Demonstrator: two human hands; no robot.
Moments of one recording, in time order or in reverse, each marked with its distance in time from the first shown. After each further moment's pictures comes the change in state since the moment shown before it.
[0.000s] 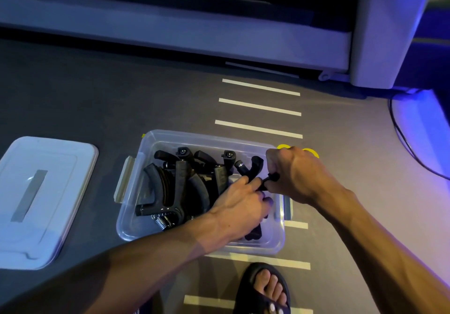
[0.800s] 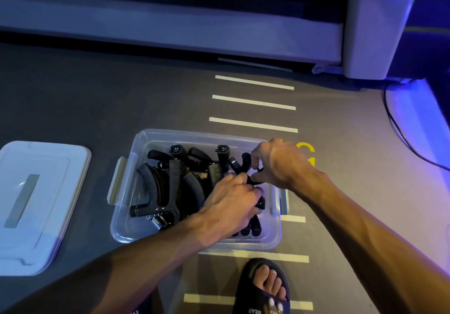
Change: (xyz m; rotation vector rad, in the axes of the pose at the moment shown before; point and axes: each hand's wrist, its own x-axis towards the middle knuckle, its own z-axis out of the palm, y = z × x) left_hand -0.007 -0.004 0.016 -0.192 0.233 -0.143; right_hand 0.025 -0.010 0.005 -0.072 -0.107 -0.012
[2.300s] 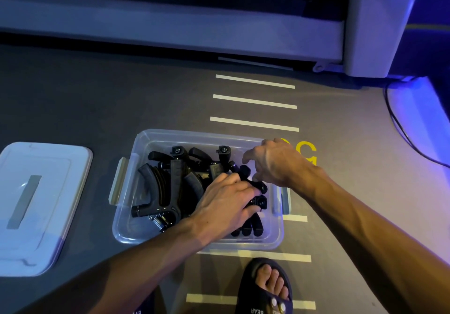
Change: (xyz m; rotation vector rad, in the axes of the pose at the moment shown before) left_hand -0.014 -0.007 -0.001 -0.100 0.035 -0.069; right_hand 0.018 0.009 0.016 -0.133 0.001 -0.216
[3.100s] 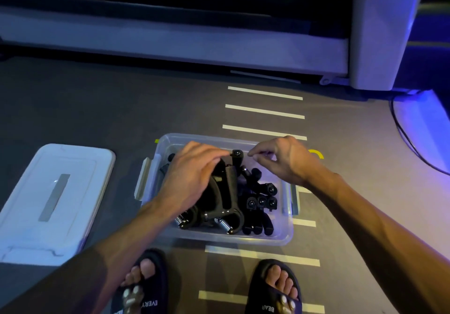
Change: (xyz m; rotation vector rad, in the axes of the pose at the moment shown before) left_hand -0.033 -0.061 -0.080 -0.192 0.348 -0.201; right_hand -0.022 -0.017 -0.030 0.385 0.249 -0.019
